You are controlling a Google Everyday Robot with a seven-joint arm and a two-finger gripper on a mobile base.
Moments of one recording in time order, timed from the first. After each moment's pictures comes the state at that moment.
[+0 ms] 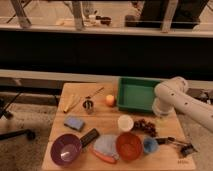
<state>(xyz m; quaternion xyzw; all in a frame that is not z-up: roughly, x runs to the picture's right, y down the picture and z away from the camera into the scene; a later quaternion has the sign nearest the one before) 0.284 0.161 0.767 -0.32 0.03 0.03 0.95</state>
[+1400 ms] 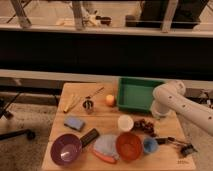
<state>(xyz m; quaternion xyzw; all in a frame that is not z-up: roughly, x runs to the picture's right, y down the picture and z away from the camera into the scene) 0.280 0.170 0.779 -0.32 0.03 0.02 0.95</state>
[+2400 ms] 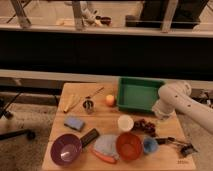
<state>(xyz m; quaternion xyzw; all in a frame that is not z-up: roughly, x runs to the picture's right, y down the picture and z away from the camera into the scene) 0.289 0.171 0.779 -0.32 0.00 0.04 0.95</state>
